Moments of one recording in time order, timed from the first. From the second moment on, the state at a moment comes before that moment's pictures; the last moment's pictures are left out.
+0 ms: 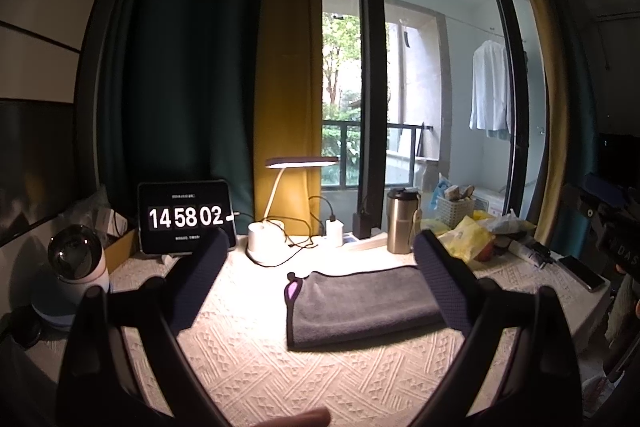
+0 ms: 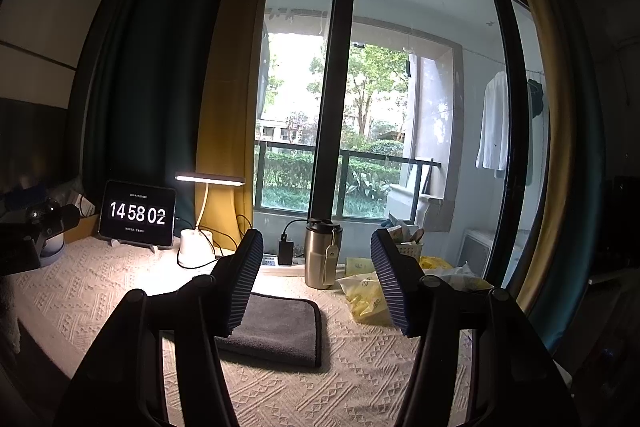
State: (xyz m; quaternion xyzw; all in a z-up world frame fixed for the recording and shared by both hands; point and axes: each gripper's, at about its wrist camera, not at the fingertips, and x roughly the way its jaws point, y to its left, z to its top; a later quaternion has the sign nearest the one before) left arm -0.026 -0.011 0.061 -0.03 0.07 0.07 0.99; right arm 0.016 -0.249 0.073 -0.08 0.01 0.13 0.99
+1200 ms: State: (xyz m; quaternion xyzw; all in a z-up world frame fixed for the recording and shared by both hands) left arm -0.024 -0.017 0.057 -0.03 0.07 0.07 0.99; right arm 0.020 -0.249 0.068 -0.07 0.03 0.13 0.99
